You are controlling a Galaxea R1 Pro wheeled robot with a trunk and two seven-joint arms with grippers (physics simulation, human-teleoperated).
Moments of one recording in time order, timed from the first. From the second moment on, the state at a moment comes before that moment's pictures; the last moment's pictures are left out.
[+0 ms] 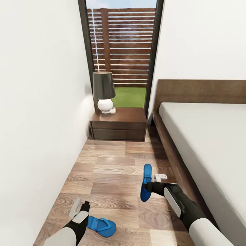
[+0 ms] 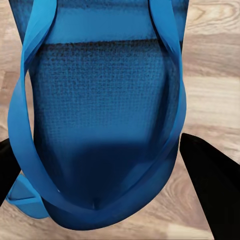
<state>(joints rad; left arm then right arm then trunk) -0.64 -0.17 0.80 -0.21 0.47 -0.25 0.19 -0.58 -0.06 0.23 -0.82 -0.37 0.56 0.08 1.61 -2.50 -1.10</state>
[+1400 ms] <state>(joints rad) -0.65 -0.17 0.80 -0.34 0.54 0.30 0.18 -0.58 -0.06 0.23 -0.82 -0.37 0.56 0.08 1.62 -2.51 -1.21</state>
